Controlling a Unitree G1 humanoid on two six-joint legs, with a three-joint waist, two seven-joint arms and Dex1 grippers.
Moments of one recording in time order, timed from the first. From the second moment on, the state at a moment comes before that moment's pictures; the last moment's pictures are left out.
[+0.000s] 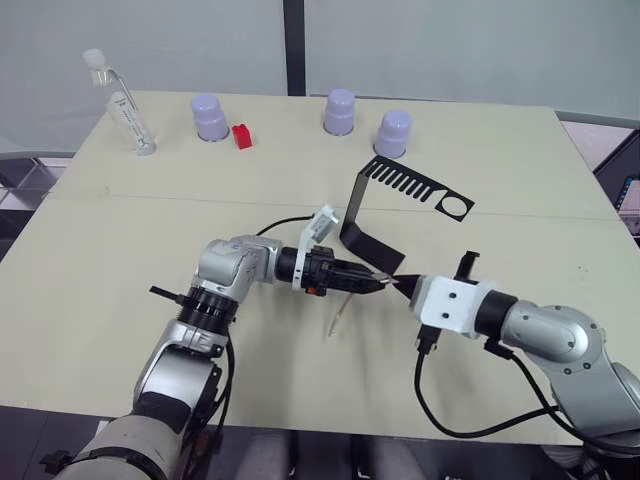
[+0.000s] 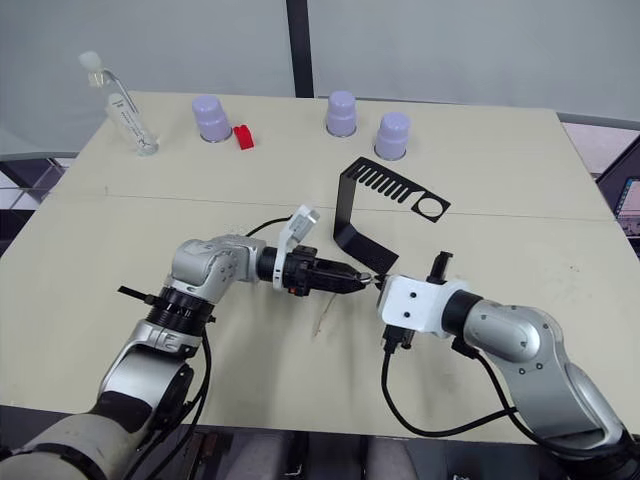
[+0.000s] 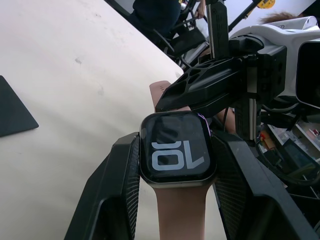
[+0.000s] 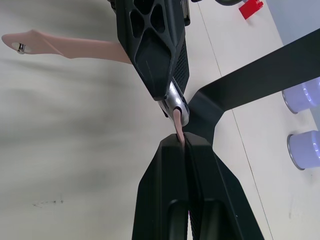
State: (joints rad) left arm -0.87 0.25 -0.20 0.33 -0.44 0.95 -1.17; right arm -0.15 -0.82 0.11 -0.74 -0.09 0.46 0.75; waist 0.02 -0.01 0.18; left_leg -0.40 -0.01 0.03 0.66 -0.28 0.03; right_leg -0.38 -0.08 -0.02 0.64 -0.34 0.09
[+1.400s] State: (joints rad) left arm -0.86 0.24 -0.20 0.30 -0.44 0.95 -1.17; right arm -0.14 -0.81 0.10 -0.74 -0.09 0.46 0.75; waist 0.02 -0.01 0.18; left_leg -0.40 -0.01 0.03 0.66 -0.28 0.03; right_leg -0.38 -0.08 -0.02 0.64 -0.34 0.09
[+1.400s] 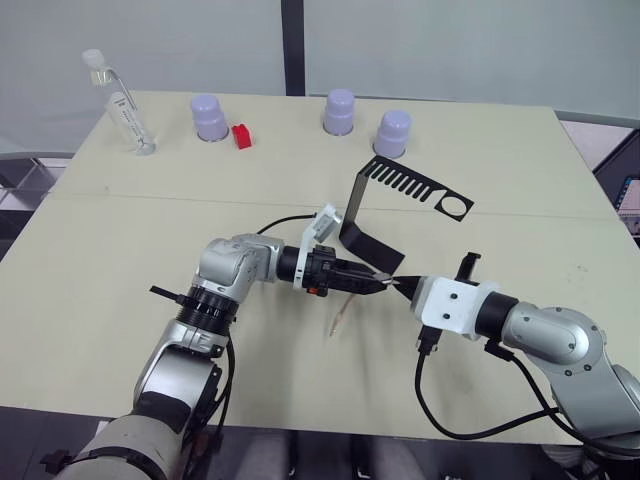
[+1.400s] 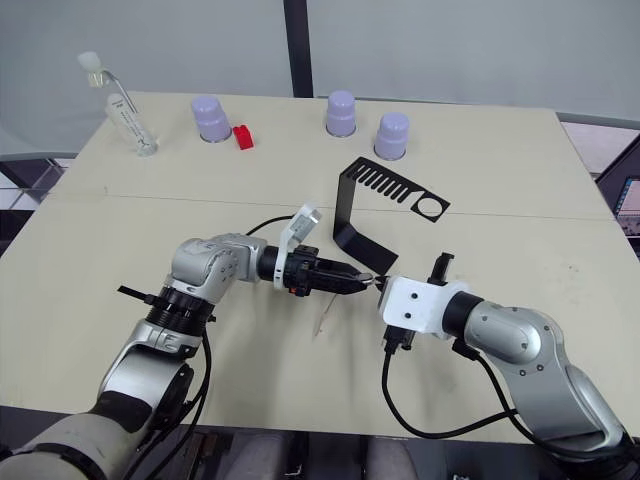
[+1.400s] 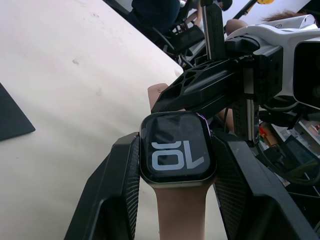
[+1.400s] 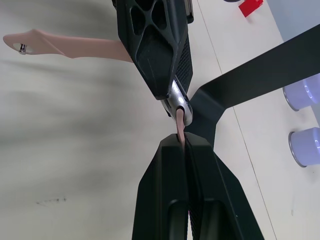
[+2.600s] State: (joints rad) left arm -0.69 0.57 -0.32 0.12 -0.13 -0.37 -1.24; right arm 0.11 -0.88 -0.55 -0.93 0.95 0.88 0.75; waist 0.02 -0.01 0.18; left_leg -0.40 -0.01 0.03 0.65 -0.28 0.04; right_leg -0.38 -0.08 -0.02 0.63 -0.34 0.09
